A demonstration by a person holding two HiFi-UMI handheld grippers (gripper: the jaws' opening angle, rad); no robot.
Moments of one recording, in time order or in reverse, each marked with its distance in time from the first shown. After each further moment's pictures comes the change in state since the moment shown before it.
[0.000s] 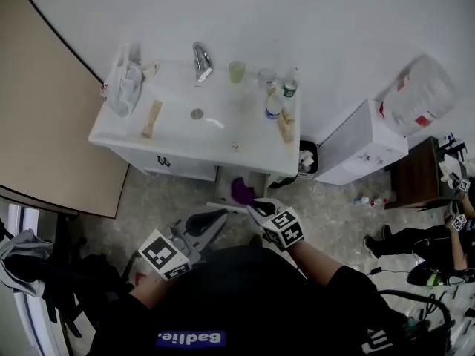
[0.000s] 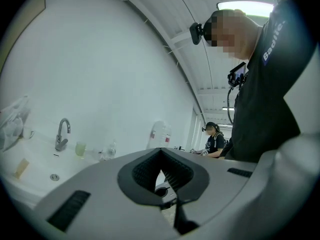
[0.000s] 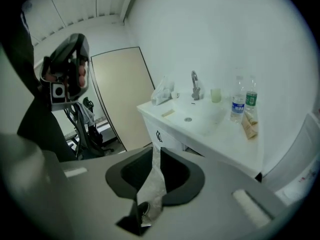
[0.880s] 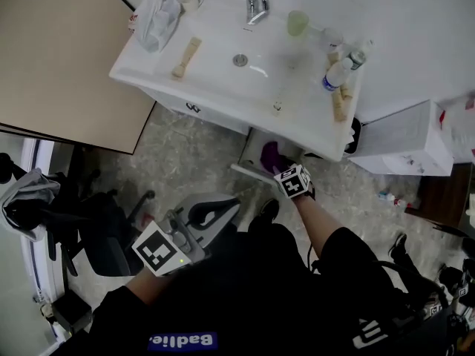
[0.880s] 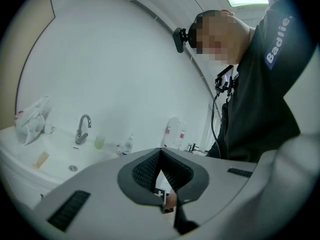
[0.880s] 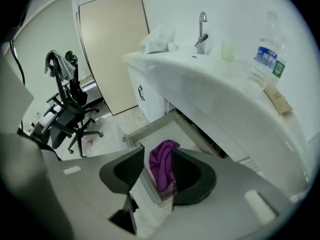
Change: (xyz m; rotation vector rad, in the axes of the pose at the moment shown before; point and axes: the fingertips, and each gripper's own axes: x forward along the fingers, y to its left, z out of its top) left arm -0.022 0.037 -0.028 -0.054 0.071 0.167; right arm 0.165 -0.119 -0.130 -0.148 0.411 -0.105
